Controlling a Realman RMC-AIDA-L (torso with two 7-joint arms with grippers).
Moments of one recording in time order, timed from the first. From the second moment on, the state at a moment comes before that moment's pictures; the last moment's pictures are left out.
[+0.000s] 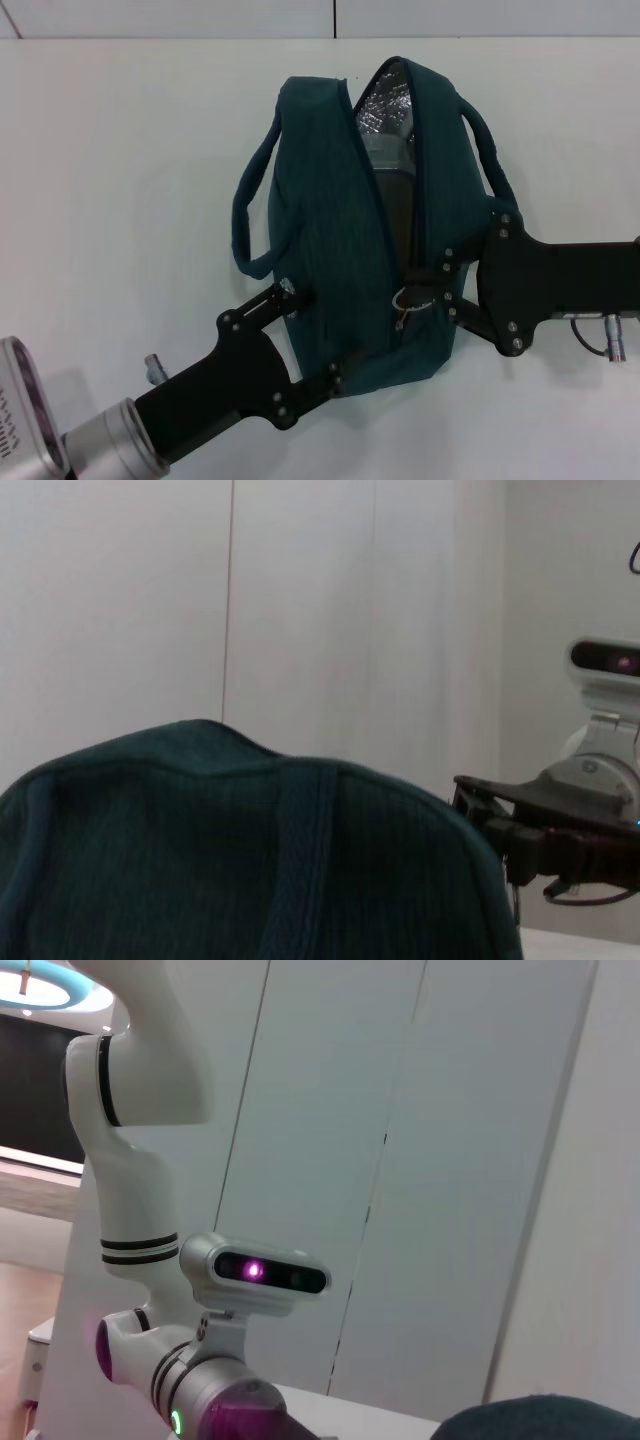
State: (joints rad) left arm -0.28 -2.10 2.84 0.11 -0.46 1.61 -0.33; right arm 0.54 2.03 -1.18 -0.53 -1.52 -1.71 0.73
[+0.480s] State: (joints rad) left arm -0.29 -2.10 2.83 0.13 -0.47 1.59 -0.33; right arm 0.53 2.03 -1.17 -0.51 -1.50 -1.71 0.71
